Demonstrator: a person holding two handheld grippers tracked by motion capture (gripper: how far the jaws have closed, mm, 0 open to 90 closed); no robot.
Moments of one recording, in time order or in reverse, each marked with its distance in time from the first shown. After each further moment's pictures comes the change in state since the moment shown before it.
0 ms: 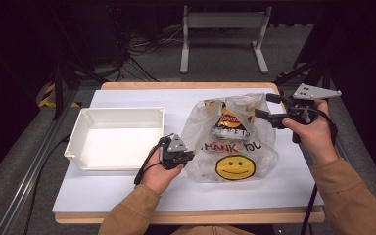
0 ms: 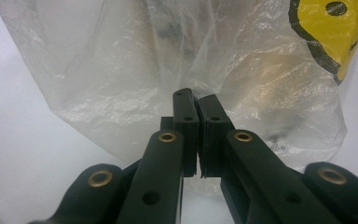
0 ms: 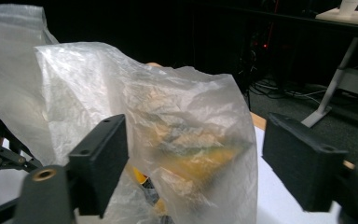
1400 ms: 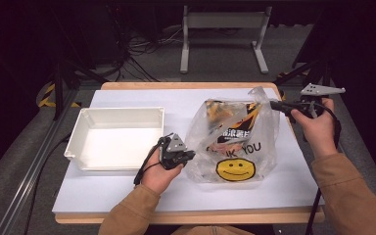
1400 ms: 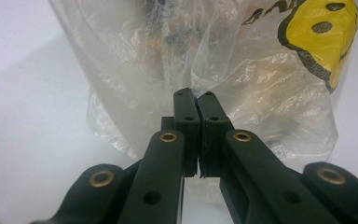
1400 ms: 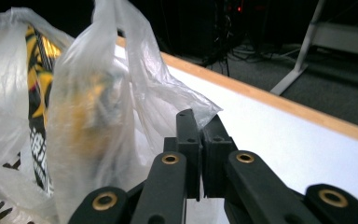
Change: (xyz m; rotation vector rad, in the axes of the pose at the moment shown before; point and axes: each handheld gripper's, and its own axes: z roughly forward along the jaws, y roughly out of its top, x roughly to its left) left arm -0.001 0.002 -0.002 -0.018 -0.004 0.005; right arm -0.054 -0.034 -0.007 0.107 -0.091 0.119
